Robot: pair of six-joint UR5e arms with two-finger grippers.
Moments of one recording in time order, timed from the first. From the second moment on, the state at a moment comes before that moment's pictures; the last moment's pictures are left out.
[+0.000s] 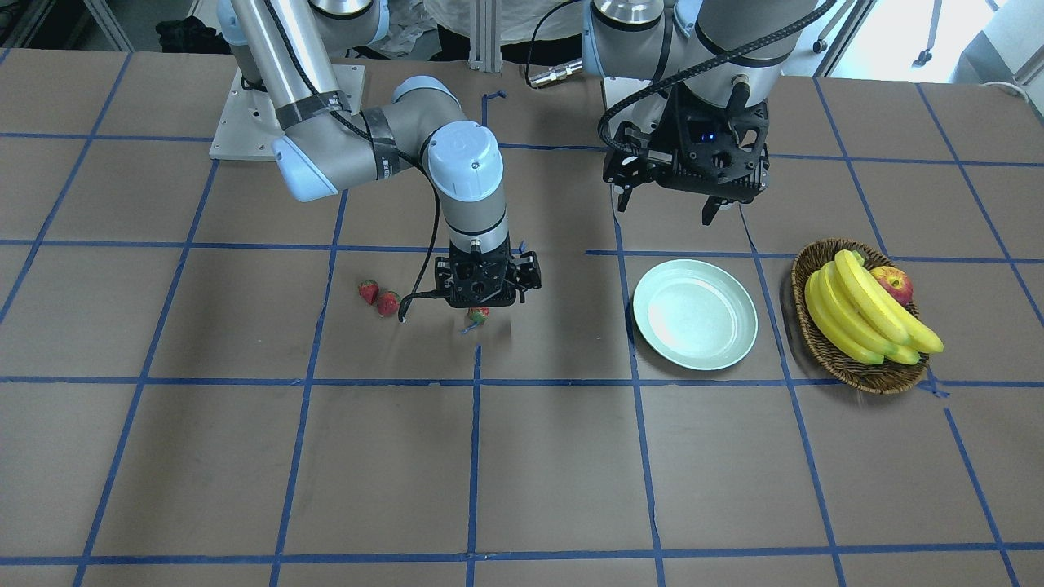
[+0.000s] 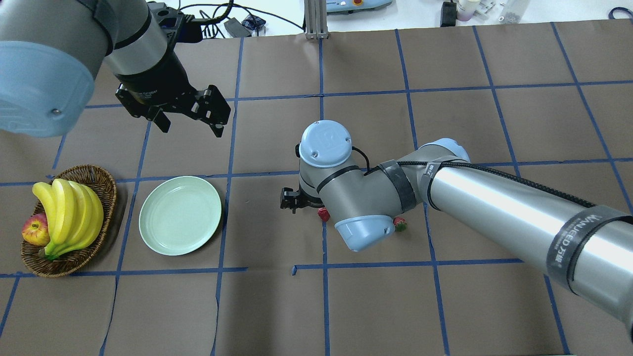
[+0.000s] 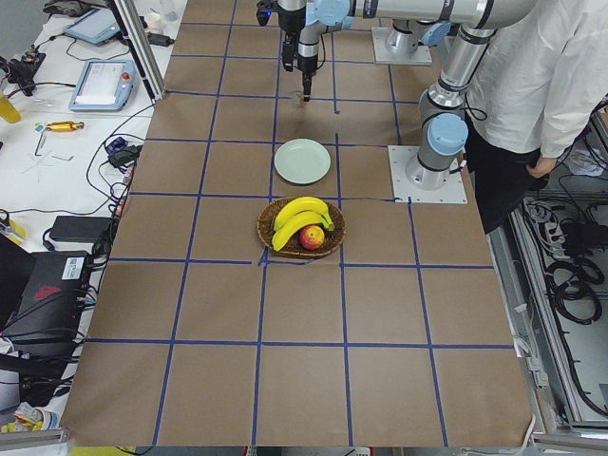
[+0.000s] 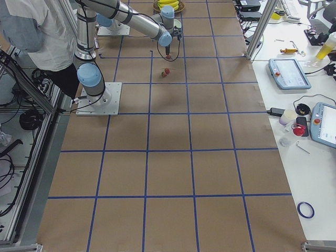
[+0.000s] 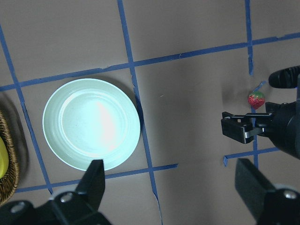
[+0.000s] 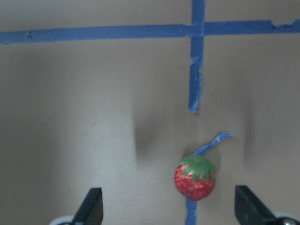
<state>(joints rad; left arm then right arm) -1.65 -1.57 -1.59 -1.54 1.56 0.07 2.02 -1.20 1.93 -2.37 -1.50 0.46</state>
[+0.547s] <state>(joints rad) -1.65 -1.57 -1.59 -1.54 1.56 0.07 1.88 -1.26 2.05 -2.37 -1.61 0.29</state>
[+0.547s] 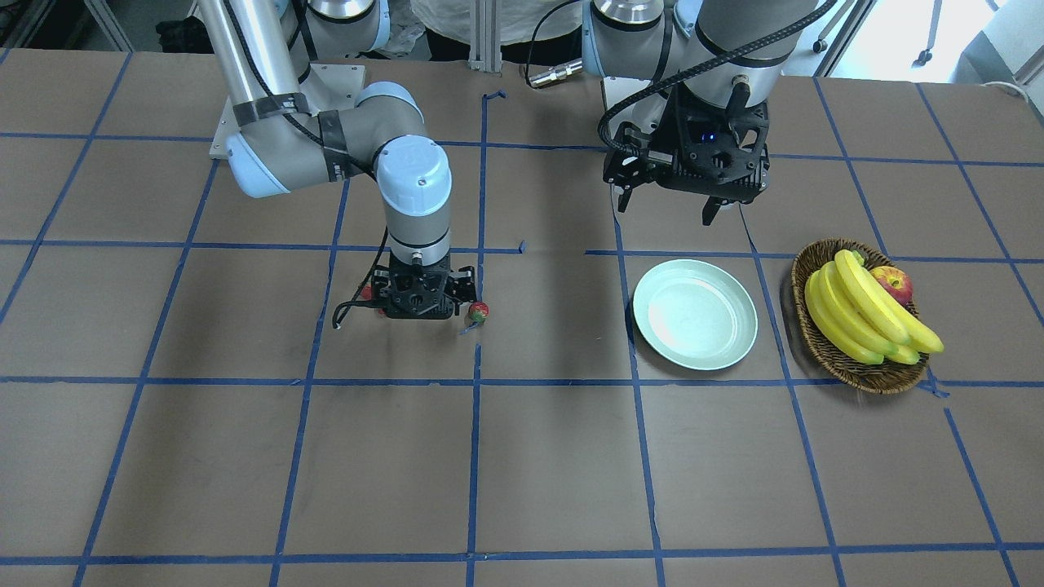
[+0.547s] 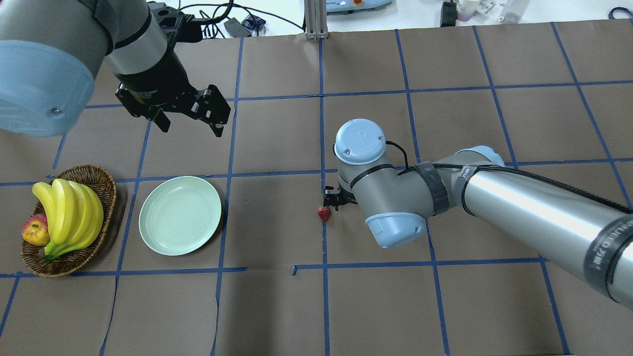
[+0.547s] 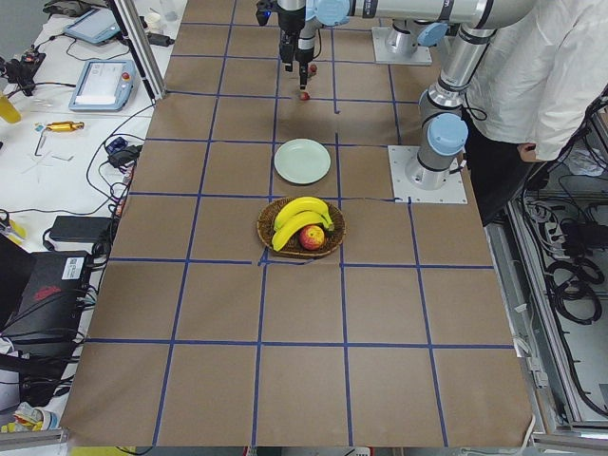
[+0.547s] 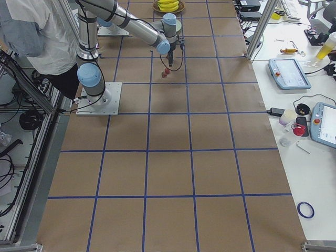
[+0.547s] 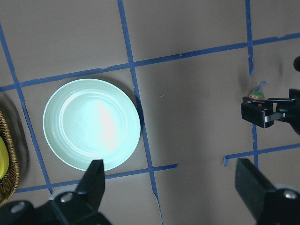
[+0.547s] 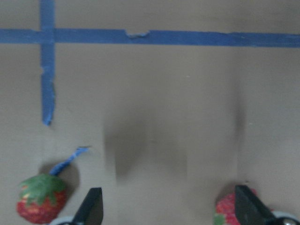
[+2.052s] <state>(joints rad) -1.65 -1.57 -1.60 -1.54 1.56 0.07 1.87 -1.28 2.01 -2.31 -1.58 0.22</state>
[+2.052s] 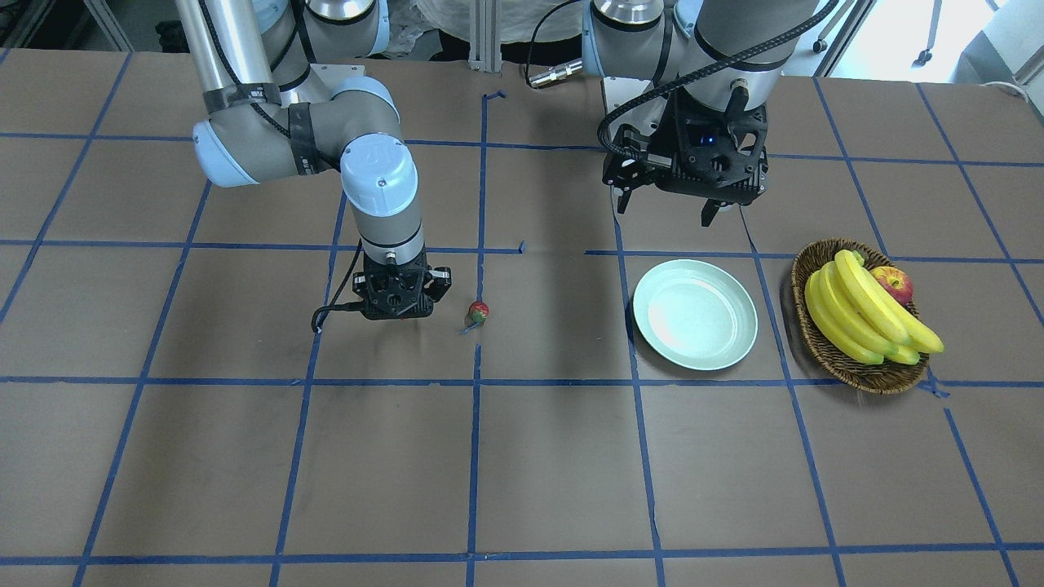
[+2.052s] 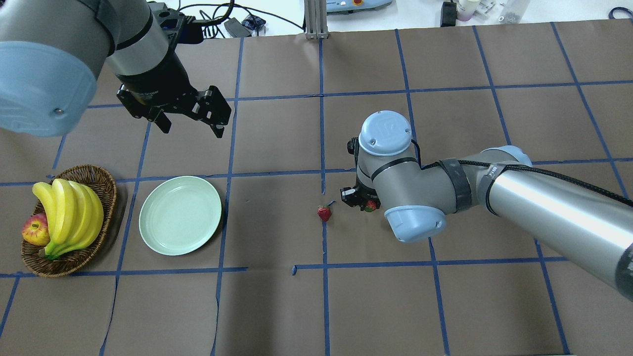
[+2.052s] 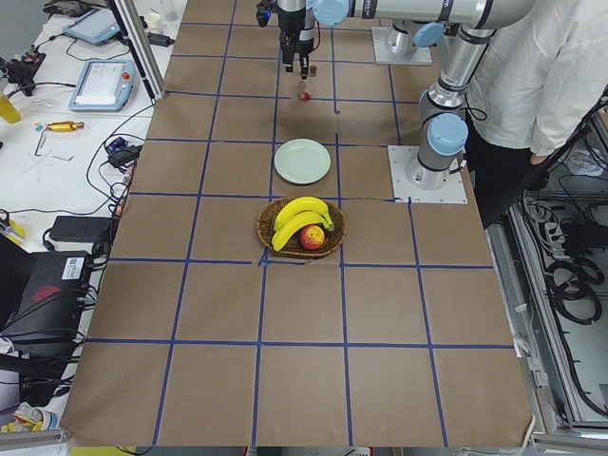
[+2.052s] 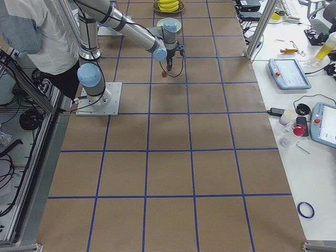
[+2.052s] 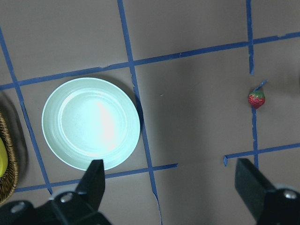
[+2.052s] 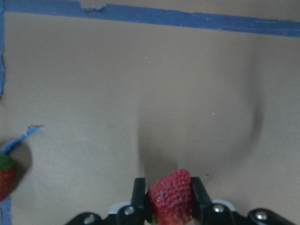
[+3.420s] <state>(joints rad) -1.65 -1.57 -1.60 -1.54 1.56 0.07 2.08 -1.07 1.72 -2.20 -1.42 0.55</state>
